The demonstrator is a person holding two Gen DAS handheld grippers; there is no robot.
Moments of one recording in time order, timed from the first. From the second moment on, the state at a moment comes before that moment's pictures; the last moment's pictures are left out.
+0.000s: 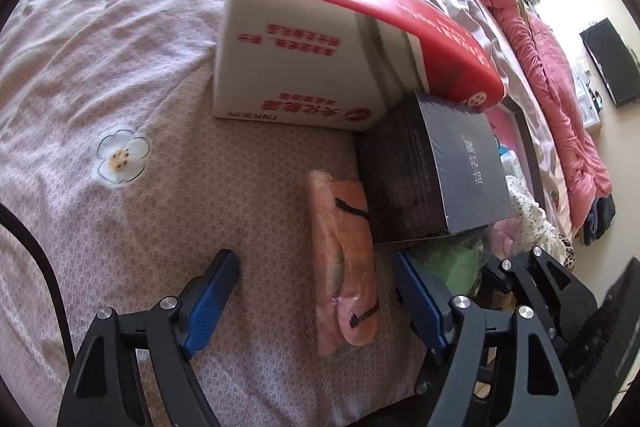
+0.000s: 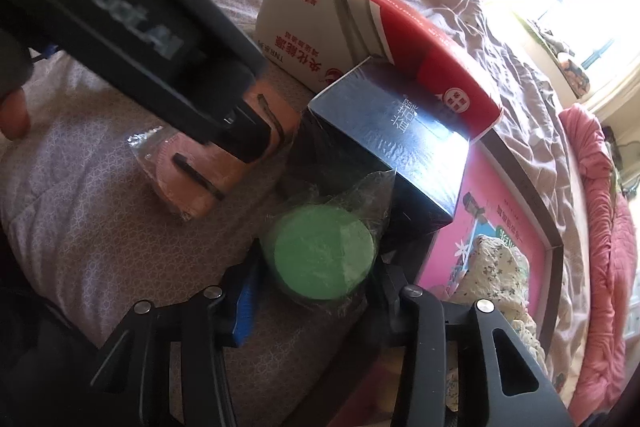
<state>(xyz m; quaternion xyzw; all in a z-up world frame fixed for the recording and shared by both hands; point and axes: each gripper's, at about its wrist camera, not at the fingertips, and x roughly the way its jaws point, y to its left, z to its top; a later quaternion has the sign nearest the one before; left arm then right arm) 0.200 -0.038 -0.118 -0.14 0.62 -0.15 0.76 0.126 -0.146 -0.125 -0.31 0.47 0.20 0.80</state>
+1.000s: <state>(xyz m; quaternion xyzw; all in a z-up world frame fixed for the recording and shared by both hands) 0.211 -0.109 -0.136 0.03 0.62 -0.08 0.78 0.094 -0.189 -0.079 -0.13 0.49 0.21 0.84</state>
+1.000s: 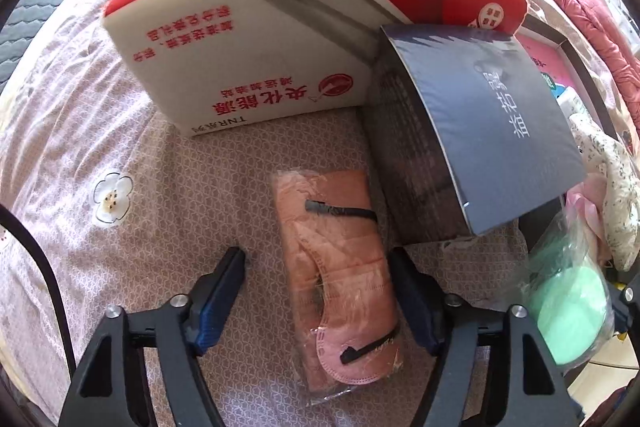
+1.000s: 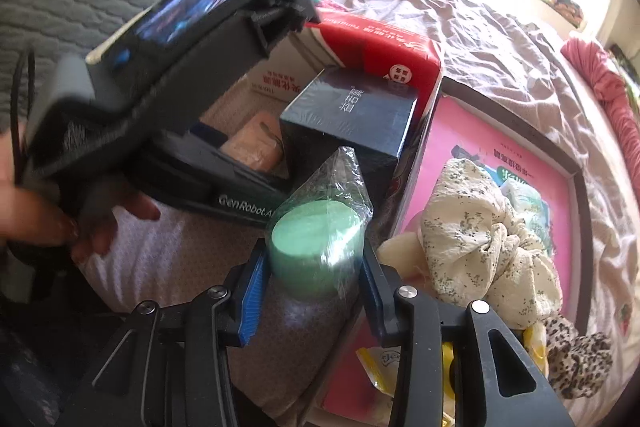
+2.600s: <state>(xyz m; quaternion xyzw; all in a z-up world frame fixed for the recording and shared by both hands) 0.104 0.006 -0.074 -0.07 0.59 -0.09 0.80 0.083 -0.154 -0.056 -0.11 0.47 0.25 0.84</state>
